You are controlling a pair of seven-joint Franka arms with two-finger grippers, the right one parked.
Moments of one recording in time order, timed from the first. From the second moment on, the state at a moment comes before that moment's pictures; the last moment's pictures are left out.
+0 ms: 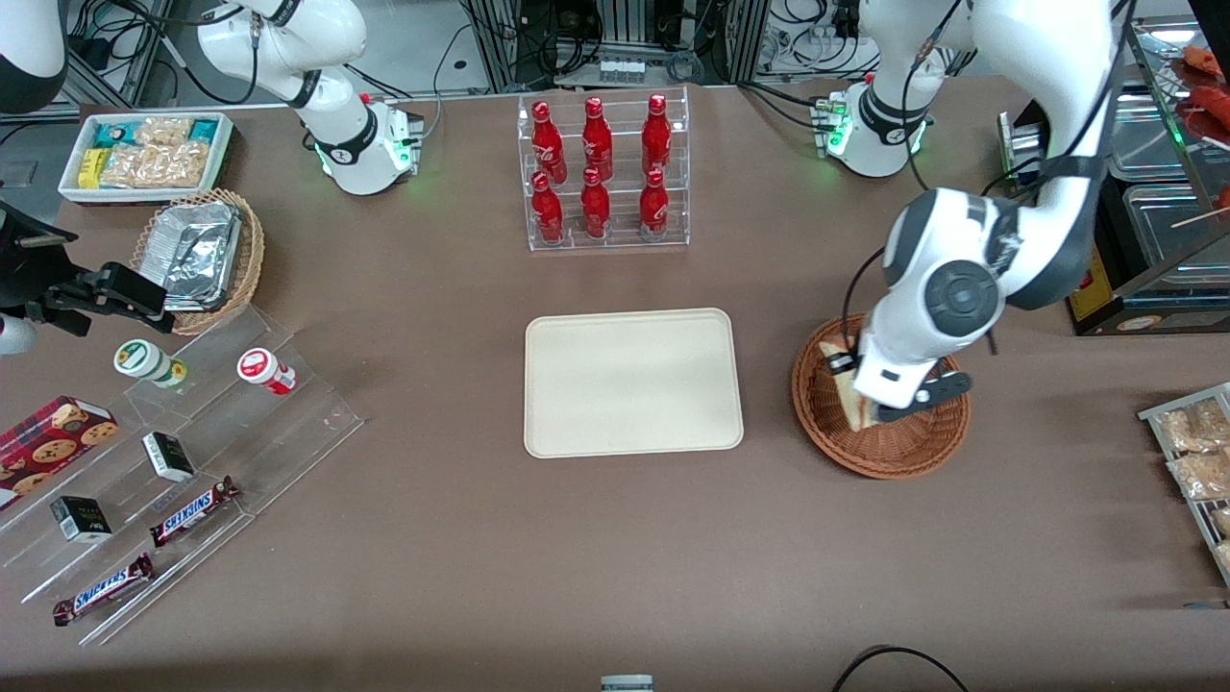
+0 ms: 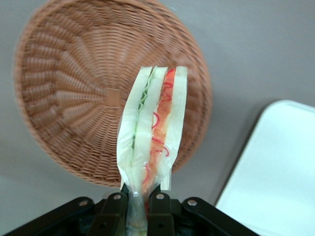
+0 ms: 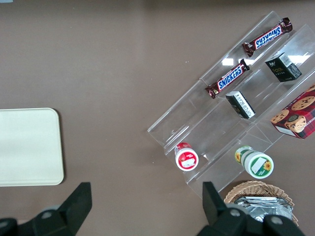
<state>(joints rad) -0.26 0.29 -0.10 -1.86 0.03 1.94 -0.66</state>
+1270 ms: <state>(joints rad) -0.65 0.80 -0.10 -1.26 -0.08 1.87 -0.96</state>
